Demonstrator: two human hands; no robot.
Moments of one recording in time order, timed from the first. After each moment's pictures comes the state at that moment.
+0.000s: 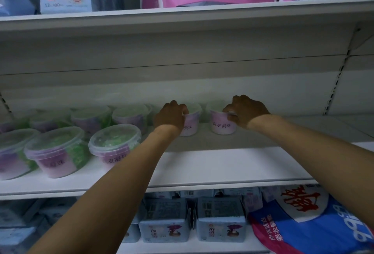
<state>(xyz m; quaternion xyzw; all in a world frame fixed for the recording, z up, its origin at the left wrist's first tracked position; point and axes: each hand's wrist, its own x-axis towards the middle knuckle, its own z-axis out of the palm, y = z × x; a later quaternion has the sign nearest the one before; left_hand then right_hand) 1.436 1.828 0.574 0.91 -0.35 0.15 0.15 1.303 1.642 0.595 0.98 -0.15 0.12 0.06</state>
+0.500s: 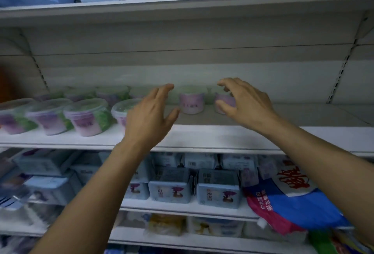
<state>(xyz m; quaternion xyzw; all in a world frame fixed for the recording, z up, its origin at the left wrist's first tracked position) 1.302 1.948 0.579 0.86 -0.35 0.31 0.21 1.214 1.723 0.598 0.95 -0.04 0.31 -0.06</state>
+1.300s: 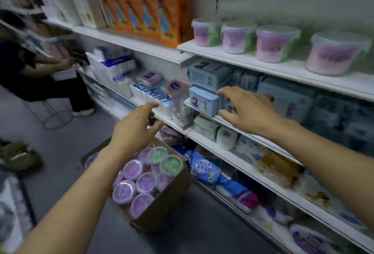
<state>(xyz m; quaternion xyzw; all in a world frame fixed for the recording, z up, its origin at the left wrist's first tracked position) 1.197 2.408 0.450 0.98 0.01 0.14 0.17 1.257 2.128 0.486 0.95 0.26 0.12 -0.10</state>
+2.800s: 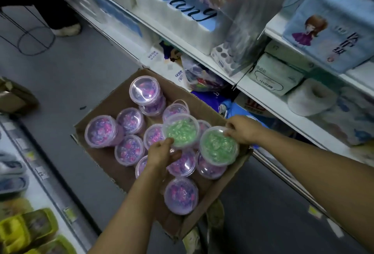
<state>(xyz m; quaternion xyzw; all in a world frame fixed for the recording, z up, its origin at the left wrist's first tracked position) 1.327 2.577 0.104 0.53 0.51 -0.12 0.67 1.442 2.360 0.115 0.92 0.13 -0.36 -0.12</state>
